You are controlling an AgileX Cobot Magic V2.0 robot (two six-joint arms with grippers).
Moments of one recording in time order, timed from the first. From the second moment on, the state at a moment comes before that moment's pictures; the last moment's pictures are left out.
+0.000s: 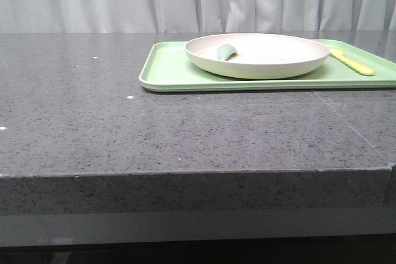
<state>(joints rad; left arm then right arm) -0.17 0.34 -0.44 0.02 0.38 -0.10 0.05 0.23 -0.39 0.07 0.39 0.00</state>
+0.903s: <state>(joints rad) 0.06 -0.01 0.00 0.01 0.19 -0.10 0.05 0.23 -0.39 0.07 0.39 0.00</state>
